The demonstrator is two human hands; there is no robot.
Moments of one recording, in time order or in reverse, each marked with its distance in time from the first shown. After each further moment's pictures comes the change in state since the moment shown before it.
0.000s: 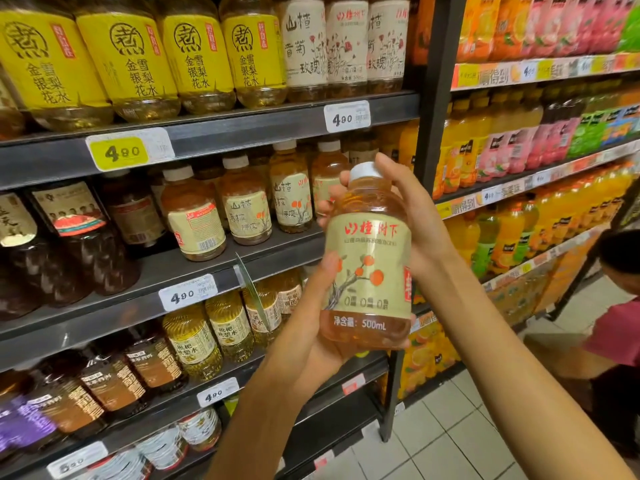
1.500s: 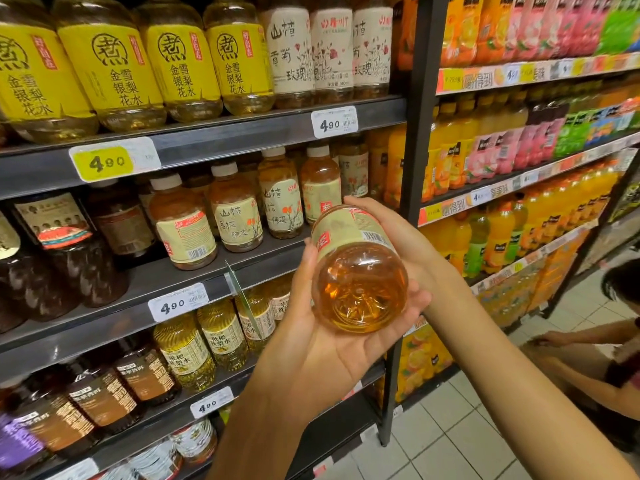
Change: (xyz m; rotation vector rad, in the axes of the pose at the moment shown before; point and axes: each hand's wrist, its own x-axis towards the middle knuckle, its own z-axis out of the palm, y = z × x) left_hand 0.014 0.022 0.056 0.054 0.542 -0.024; right_hand 0.000 0.001 -0.014 0.008 0.143 0.265
